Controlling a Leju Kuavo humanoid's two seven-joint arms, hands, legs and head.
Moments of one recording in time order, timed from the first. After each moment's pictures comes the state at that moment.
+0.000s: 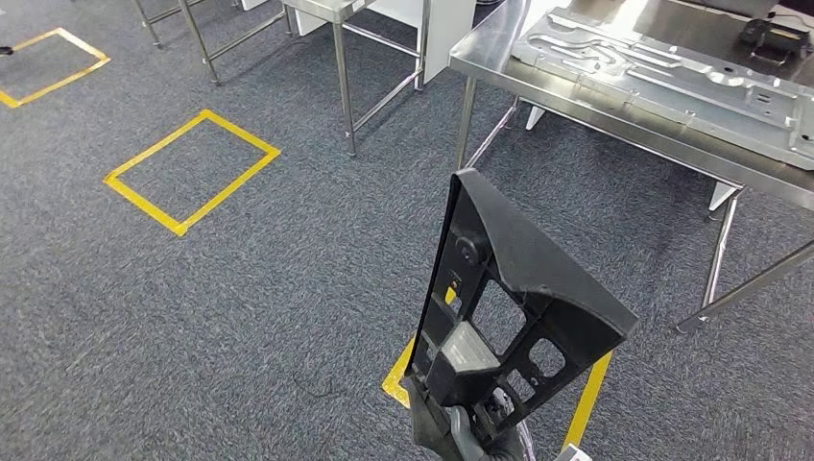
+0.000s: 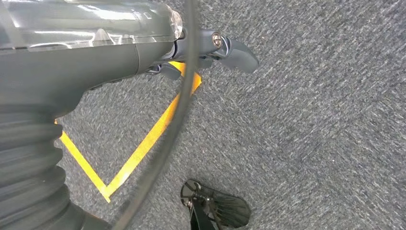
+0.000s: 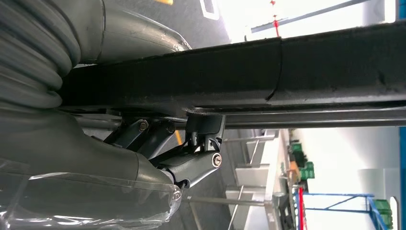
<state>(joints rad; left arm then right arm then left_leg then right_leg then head) 0.00 0.05 0.75 -0.25 -0.57 0.06 -0.27 0.32 0.14 0.30 -1.67 -0.02 0.09 -0.62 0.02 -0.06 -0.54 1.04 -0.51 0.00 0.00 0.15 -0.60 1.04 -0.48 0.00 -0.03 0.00</state>
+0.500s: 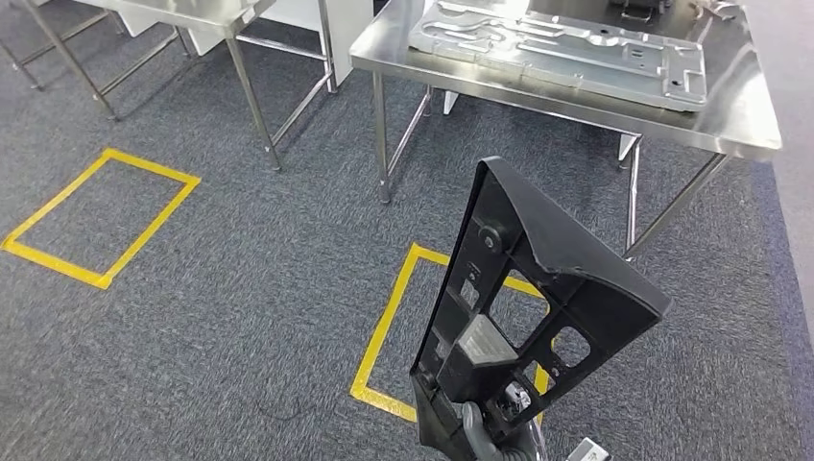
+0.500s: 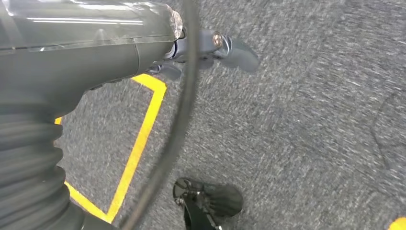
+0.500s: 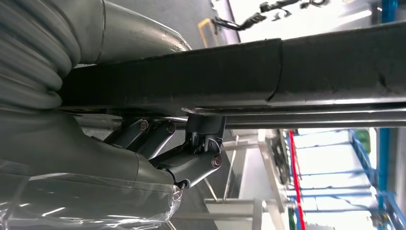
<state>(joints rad) -0.03 0.01 0.76 -0.25 -0.64 0.09 -0.27 0.33 0.14 0.26 -1.72 -0.06 0.13 -0.57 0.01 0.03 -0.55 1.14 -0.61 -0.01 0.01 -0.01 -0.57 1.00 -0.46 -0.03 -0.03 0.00</state>
